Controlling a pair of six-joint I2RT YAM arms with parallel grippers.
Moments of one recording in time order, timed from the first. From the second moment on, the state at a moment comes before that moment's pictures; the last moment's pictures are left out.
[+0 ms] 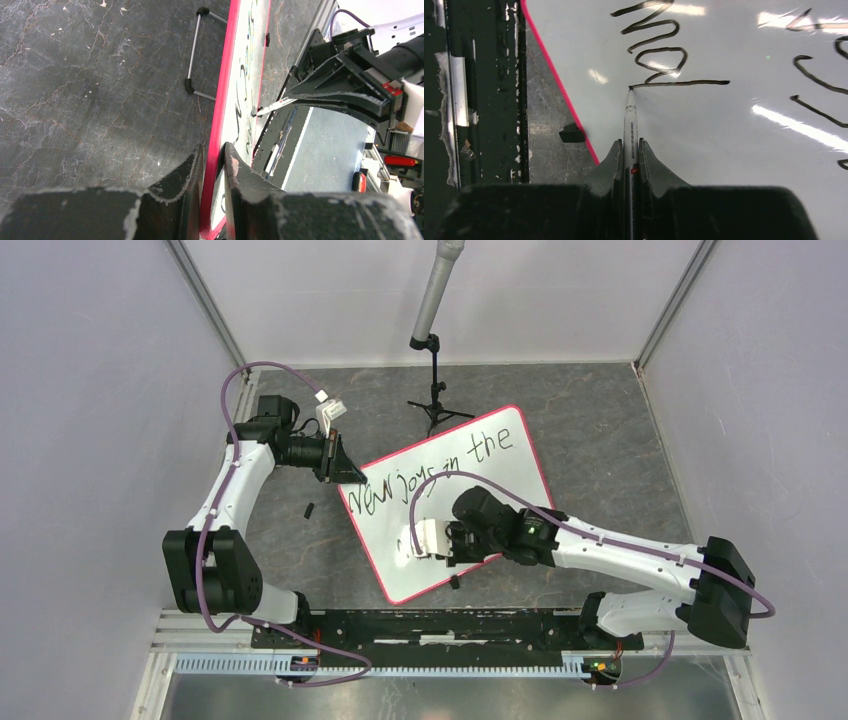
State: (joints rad) left arm 0.00 1.44 1.19 -0.95 1.03 0.42; right arm 1.08 1.25 0.92 -0.47 -0.14 -0.58
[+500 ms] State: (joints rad) left arm 0.00 1.44 1.19 -0.95 1.03 0.42; right arm 1.04 1.24 0.95 -0.50 -0.16 -0.56
